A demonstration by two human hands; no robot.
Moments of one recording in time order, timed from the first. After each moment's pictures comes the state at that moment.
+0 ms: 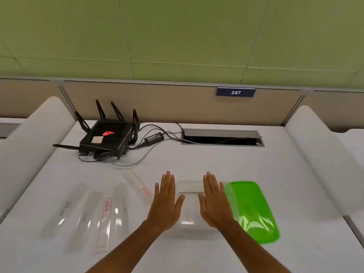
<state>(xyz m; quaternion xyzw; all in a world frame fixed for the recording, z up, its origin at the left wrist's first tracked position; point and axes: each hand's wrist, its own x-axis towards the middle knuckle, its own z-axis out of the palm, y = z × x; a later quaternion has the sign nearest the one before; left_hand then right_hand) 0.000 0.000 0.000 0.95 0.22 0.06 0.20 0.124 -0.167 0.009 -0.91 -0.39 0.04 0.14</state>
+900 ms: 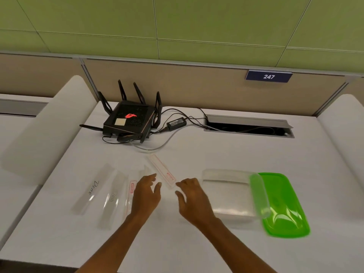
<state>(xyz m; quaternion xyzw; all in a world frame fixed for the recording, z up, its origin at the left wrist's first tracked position) -0.098 0.097 0.007 0.80 0.44 0.16 0.38 0.005 -0.056 0.020 -0.82 -0.48 0.02 0.31</state>
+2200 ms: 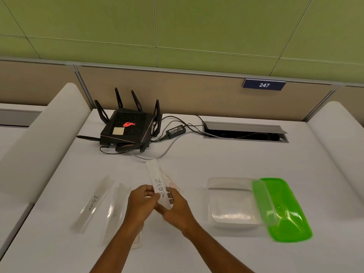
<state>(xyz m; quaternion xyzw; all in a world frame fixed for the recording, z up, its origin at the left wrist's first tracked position) -0.113 0.136 0.046 0.67 0.48 0.12 0.55 -0.038 0.023 0.018 -0.76 -0.22 0.36 0.49</state>
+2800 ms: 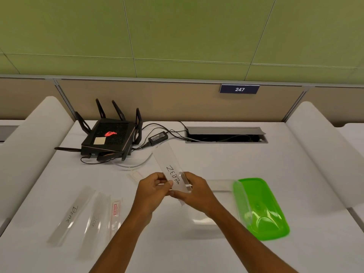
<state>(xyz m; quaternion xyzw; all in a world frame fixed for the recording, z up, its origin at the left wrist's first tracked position) -0.040 0.064 0.108 0.65 0.35 0.16 0.65 0.073 -0.065 0.083 -0.78 -0.30 0.26 0.48</state>
